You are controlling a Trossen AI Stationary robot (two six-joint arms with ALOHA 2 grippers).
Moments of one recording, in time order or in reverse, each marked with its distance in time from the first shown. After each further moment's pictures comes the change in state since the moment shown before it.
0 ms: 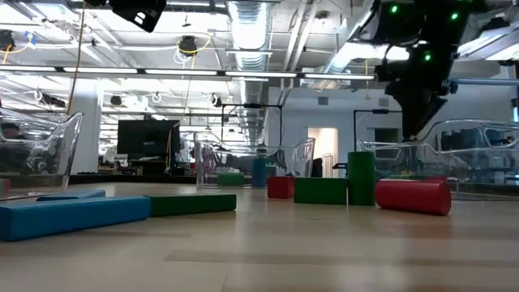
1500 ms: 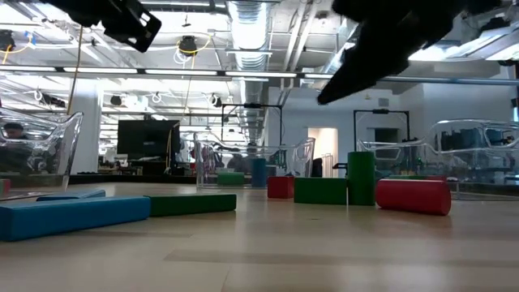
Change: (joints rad) left arm -0.002 0.003 -0.076 0.022 0.003 -0.029; right arm 0.428 0.320 0.001 1.001 -0.221 -0.523
